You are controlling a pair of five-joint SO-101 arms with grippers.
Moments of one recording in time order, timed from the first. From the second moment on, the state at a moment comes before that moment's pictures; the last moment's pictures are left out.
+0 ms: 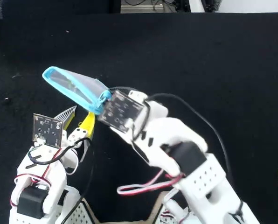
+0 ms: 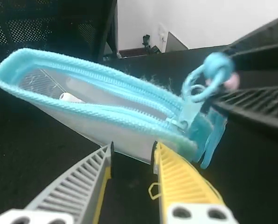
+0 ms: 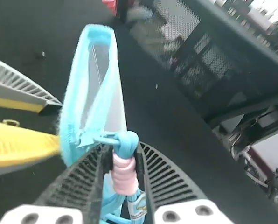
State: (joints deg) left arm 9.4 -102.2 68.4 58.2 -1.6; right arm -37.8 -53.3 39.9 46.9 28.7
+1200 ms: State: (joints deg) left arm 9.0 -102.2 68.3 56.6 -1.6; right arm -34.4 -48.4 37.1 46.2 29.4
